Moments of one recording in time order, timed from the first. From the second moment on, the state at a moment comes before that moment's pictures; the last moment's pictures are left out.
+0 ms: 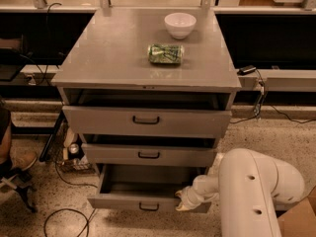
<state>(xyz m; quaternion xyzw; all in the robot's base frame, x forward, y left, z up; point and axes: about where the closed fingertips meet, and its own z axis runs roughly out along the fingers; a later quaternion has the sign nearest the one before) 0.550 -0.109 0.155 -0.73 0.65 0.10 0.20</state>
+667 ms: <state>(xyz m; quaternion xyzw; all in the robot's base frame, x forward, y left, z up) 0.526 -0.119 0.164 -0.72 0.66 0.10 0.21</state>
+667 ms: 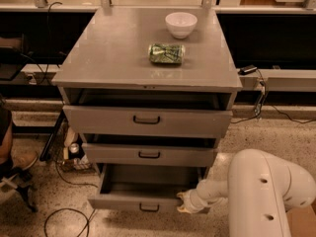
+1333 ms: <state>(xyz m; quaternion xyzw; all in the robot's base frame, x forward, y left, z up) 0.499 -0.131 0.165 -0.70 0.67 0.11 0.21</state>
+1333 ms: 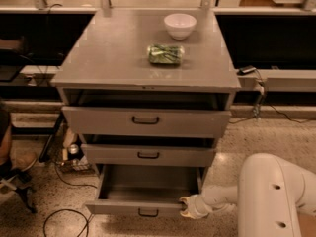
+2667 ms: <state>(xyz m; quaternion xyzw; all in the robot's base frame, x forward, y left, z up) 0.448 -0.141 0.154 -0.67 0.69 0.16 0.22</state>
